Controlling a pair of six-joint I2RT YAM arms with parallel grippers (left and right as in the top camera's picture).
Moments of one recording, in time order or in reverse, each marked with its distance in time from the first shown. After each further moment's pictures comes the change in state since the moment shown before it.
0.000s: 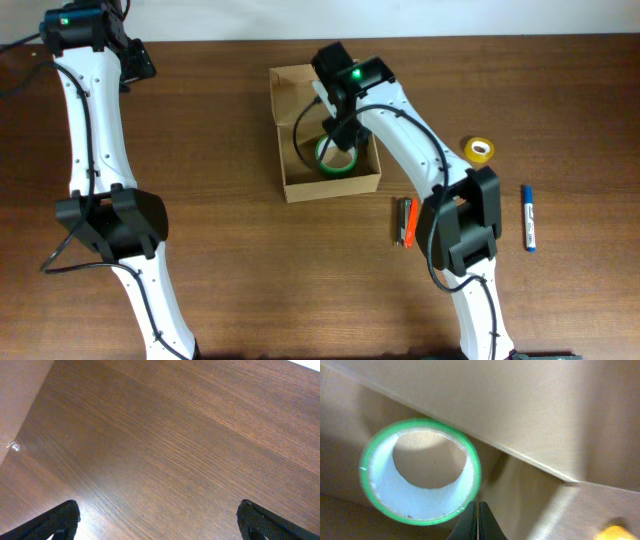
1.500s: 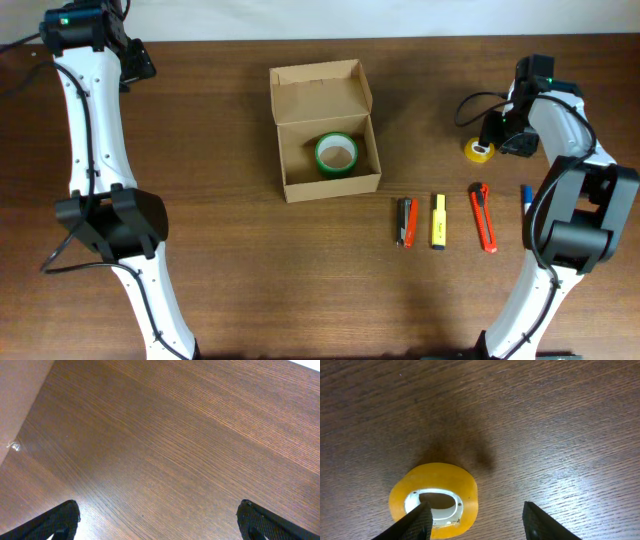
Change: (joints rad) left arm 0.000 0.000 0.000 0.000 0.000 0.000; right arm -0.702 -0.120 -0.500 0.354 -0.128 0.231
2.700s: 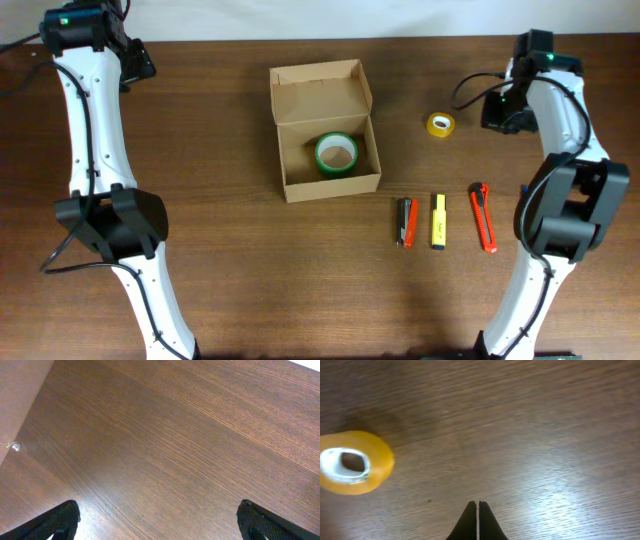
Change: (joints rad) left arm 0.000 0.000 0.000 0.000 0.000 0.000; right arm 0.047 0.079 0.252 -0.163 0.018 -0.039
